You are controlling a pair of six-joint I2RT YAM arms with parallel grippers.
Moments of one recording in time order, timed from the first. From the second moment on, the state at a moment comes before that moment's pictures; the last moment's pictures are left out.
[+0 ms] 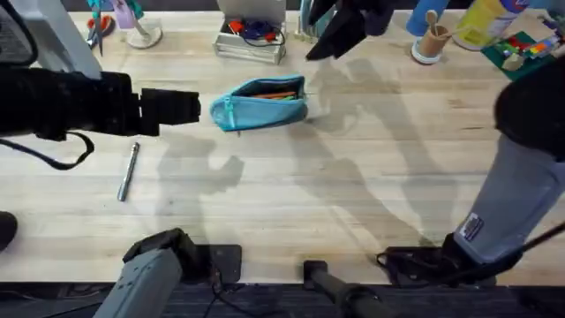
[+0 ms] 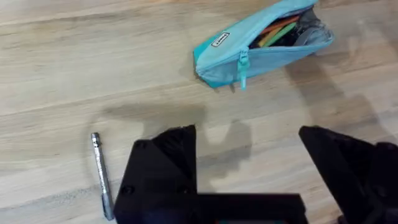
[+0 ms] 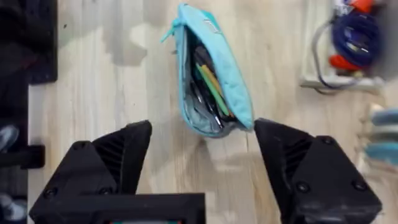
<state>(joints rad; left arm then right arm) 0.37 0.97 1.13 -1.22 0.47 0.38 0.30 2.12 2.30 -1.53 -0.71 -1.02</state>
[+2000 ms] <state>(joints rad) 0.37 0.98 1.13 -1.25 0.02 0.15 0.23 1.61 1.70 -1.39 -0.57 -0.77</state>
